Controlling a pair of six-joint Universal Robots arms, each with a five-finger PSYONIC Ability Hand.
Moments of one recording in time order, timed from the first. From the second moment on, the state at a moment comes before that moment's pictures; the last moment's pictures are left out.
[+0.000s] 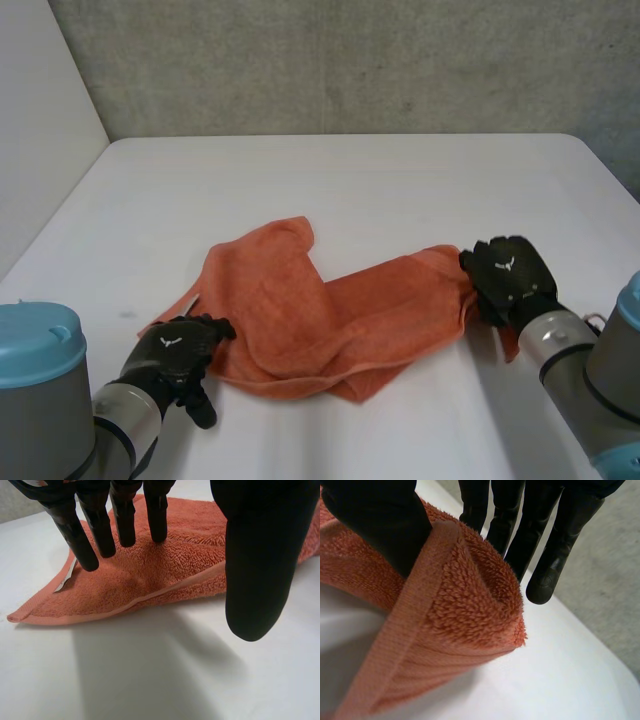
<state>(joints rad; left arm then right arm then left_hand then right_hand) 4.23 -1.74 -2.03 3.24 -1.63 3.17 1.84 -1.26 1.97 -0.50 1.40 2.65 0.34 0.34 0.34 0.34 0.16 0.96 1.18 1.18 1.19 0.97</state>
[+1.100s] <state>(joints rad) 4.24 -2.02 -1.87 3.50 -1.63 3.29 1.77 -1.12 1.62 -0.17 1.46 2.69 1.17 1.21 1.21 1.21 1.02 0.96 1.18 1.18 1.19 0.97</state>
